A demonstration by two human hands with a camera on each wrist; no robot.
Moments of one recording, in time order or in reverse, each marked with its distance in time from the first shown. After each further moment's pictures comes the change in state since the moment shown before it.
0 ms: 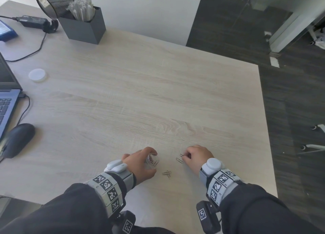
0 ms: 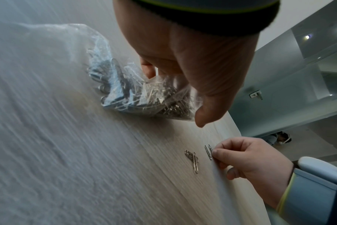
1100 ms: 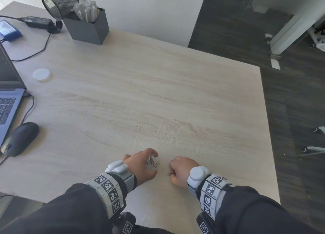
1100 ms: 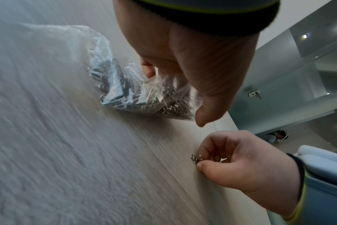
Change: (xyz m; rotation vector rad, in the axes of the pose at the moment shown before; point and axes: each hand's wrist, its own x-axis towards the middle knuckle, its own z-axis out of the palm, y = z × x) left_hand -0.007 0.001 -0.005 0.030 0.052 0.071; right_hand -0.011 -0.040 0.026 -0.233 -0.319 -0.257
